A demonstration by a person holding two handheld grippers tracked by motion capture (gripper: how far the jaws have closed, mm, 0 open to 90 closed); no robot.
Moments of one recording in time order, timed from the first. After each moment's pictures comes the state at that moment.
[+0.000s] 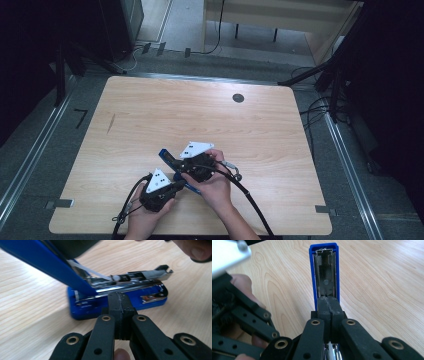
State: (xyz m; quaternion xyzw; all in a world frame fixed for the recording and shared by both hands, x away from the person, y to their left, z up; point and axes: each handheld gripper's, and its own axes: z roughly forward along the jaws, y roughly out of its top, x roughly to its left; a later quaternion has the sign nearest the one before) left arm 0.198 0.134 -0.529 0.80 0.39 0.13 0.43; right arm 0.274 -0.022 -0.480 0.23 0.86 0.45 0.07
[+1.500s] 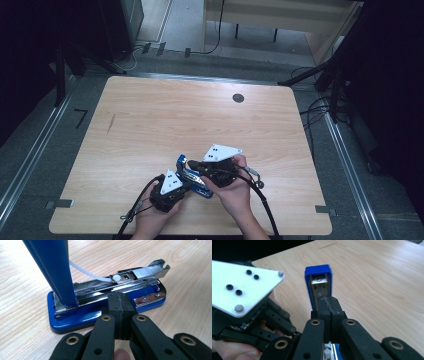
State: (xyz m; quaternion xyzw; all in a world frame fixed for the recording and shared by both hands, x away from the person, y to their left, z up) left arm 0.201 0.111 -0.533 0.82 0.37 0.14 0.41; right arm 0.255 -0.077 -0.460 0.24 0.83 0.49 0.08
